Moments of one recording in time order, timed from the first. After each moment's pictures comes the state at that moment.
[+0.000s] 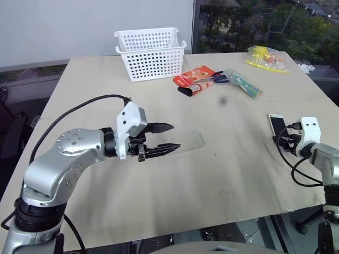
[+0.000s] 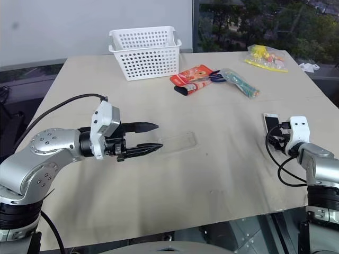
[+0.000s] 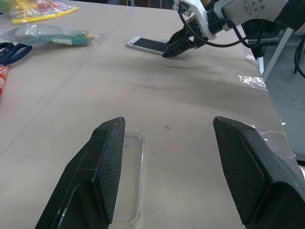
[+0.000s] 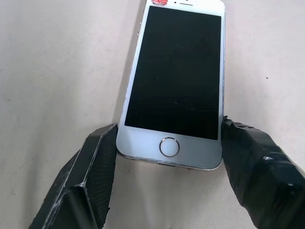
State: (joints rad) left arm -0.27 0.82 0.11 -0.56 -0.71 0.73 -0.93; right arm -0.32 -0.60 -0.28 0.22 0.20 0.70 0.51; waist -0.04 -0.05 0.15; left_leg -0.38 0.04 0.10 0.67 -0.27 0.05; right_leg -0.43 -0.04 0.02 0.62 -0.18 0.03
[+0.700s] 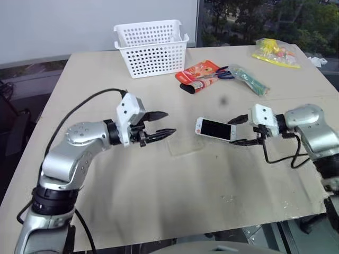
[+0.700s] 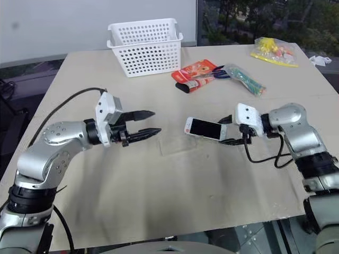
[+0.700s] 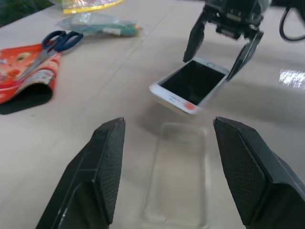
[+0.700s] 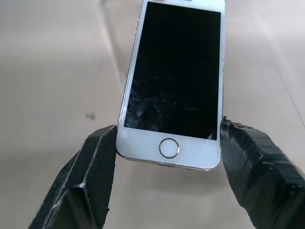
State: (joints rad) left arm -0.39 0.76 0.03 -0.28 -0.52 0.52 -0.97; right arm -0.76 -0.72 0.28 0.36 0.10 -0.05 1.42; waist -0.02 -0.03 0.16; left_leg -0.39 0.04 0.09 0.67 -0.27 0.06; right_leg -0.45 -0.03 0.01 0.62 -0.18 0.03
